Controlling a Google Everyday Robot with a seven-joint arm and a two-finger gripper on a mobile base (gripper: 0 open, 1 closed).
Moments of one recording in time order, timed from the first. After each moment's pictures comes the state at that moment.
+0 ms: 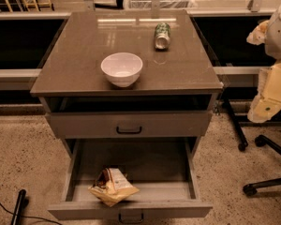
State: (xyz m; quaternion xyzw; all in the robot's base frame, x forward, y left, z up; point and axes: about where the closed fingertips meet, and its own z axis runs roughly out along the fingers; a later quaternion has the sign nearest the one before) arm 0.438 -0.217 0.976 -0.60 0.78 -0.03 0.16
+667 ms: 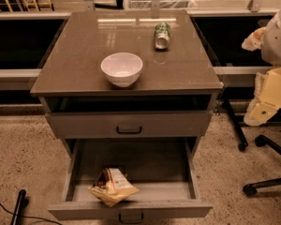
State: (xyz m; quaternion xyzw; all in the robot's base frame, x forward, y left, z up) arm 0.441 -0.215 0.963 -0.61 0.78 -0.01 0.17
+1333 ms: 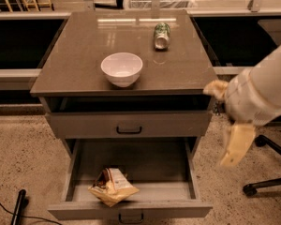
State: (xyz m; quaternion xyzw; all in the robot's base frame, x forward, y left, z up) arm 0.418 -0.164 0.861 -0.68 0.70 0.07 0.20
